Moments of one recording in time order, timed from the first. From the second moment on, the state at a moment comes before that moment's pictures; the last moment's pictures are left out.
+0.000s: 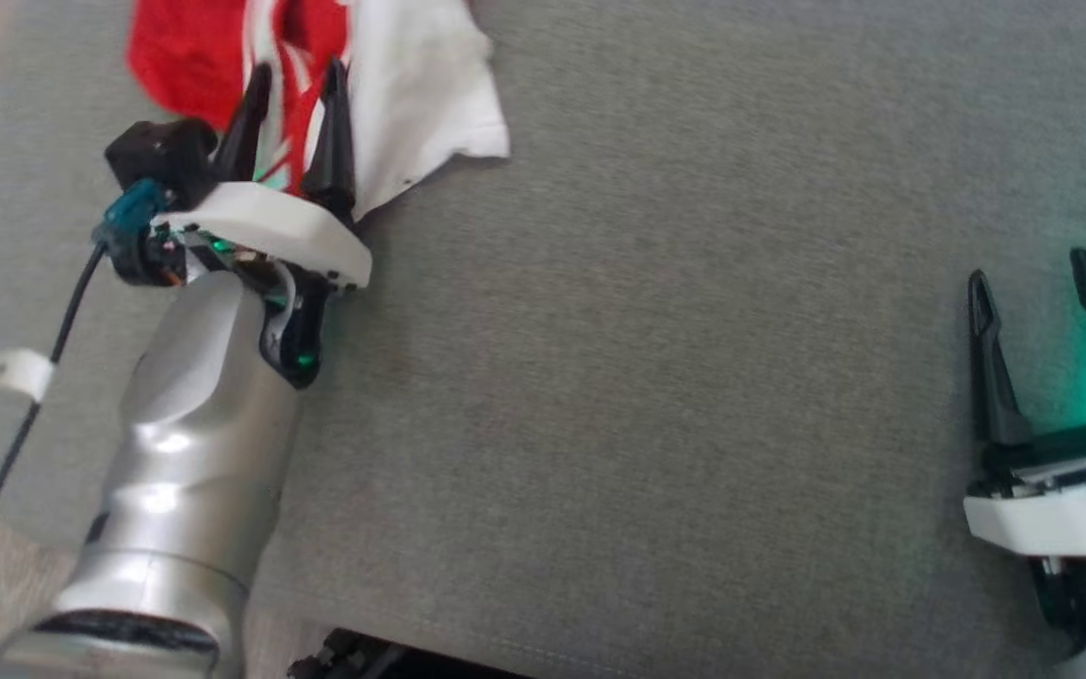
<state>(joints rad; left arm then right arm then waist) -0.84 0.04 -0.19 0.85 -0.42 -0.13 -0.17 -0.02 -0.18 -0.06 -0.05 -0.04 0.12 -0.27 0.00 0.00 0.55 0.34</state>
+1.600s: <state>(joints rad) -0.58 0.25 -0.76 0.30 -0.11 -0.12 -0.20 -0.02 -0.05 0.09 0.03 0.13 0.12 -0.26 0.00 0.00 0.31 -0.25</state>
